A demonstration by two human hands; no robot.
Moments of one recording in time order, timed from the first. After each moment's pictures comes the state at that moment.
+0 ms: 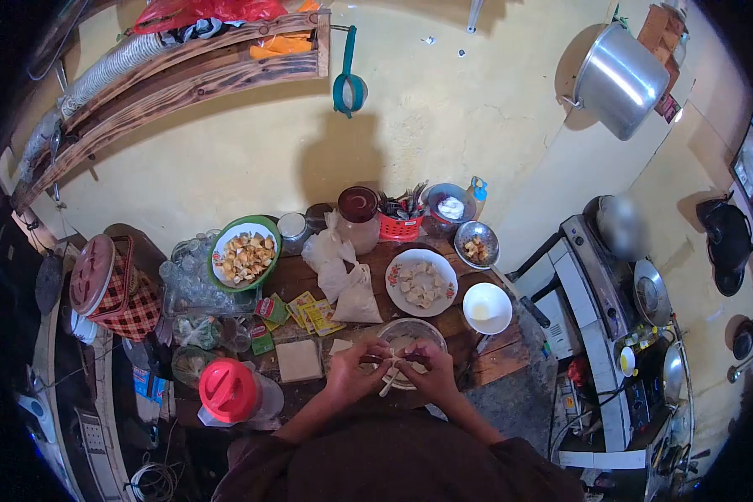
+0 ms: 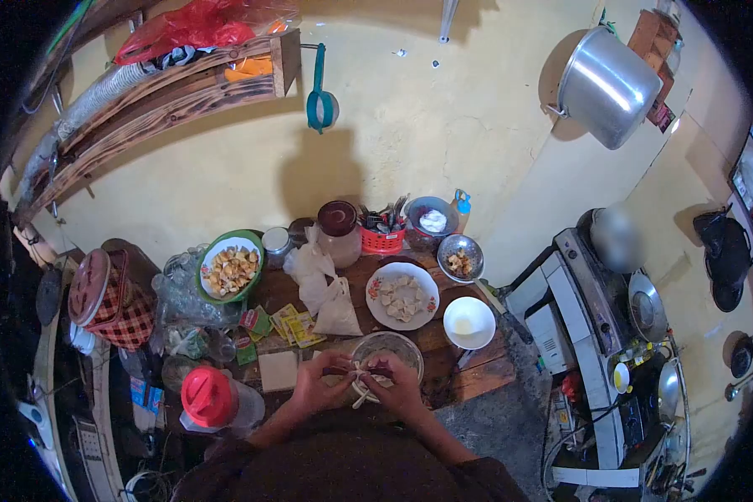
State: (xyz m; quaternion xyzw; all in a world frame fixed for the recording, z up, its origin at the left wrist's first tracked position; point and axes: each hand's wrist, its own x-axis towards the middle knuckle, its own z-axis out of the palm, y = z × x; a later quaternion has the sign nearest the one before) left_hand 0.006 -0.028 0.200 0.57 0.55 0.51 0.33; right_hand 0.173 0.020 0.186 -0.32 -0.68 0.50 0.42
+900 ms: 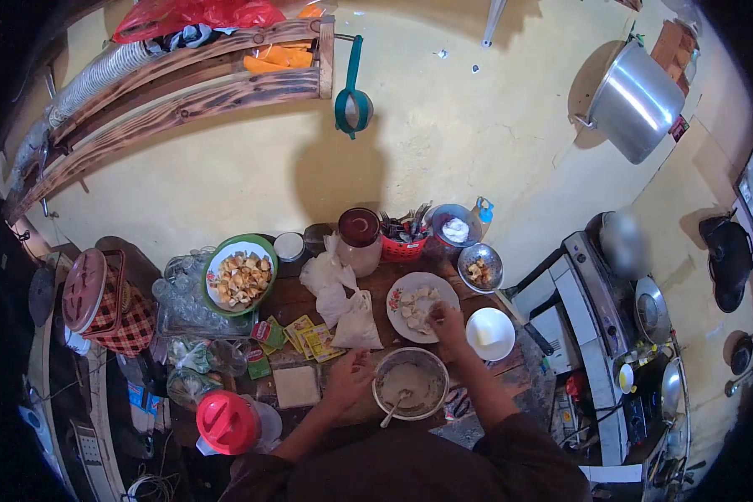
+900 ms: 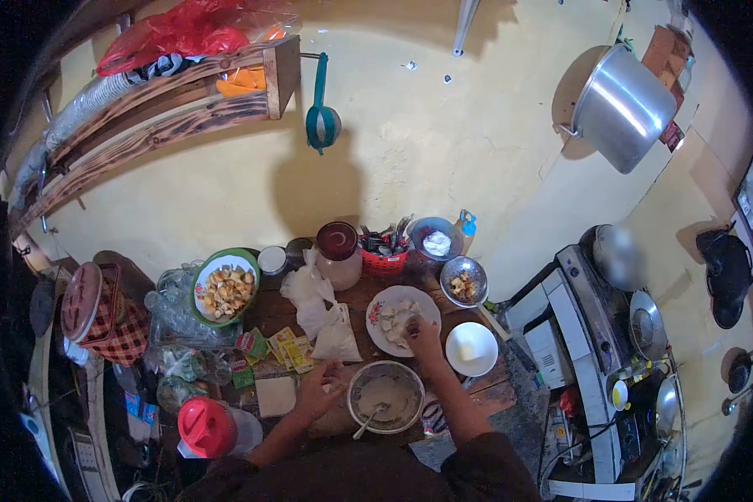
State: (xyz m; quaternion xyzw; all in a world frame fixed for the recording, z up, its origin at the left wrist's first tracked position) left_hand -0.023 0.018 0.123 0.53 0.60 0.50 0.33; right_hand 0.188 0.213 0.083 -0.49 -0.76 0.29 0.32
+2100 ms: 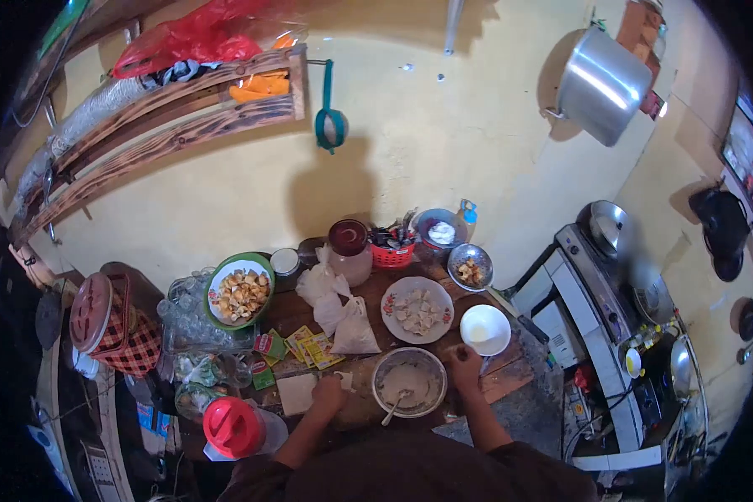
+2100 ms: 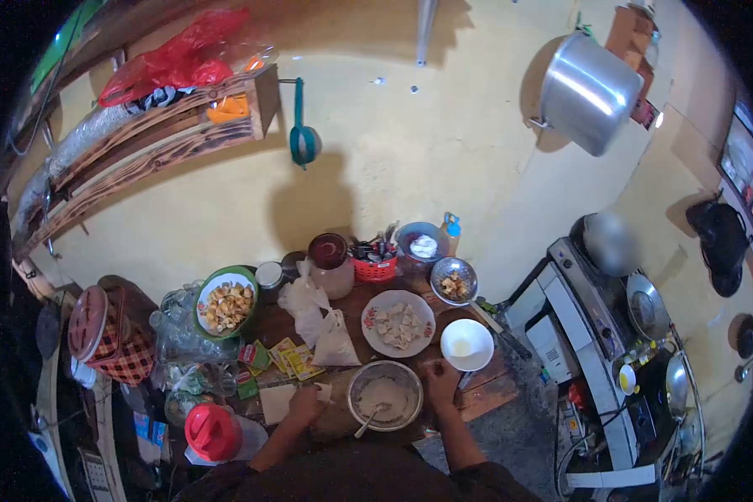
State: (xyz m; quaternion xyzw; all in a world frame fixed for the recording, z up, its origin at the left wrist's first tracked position) left_hand -0.054 -0.001 0.044 0.58 0.77 0.07 0.25; right_hand 0.243 0.108 0.071 -0.58 -0.52 0.38 0.50
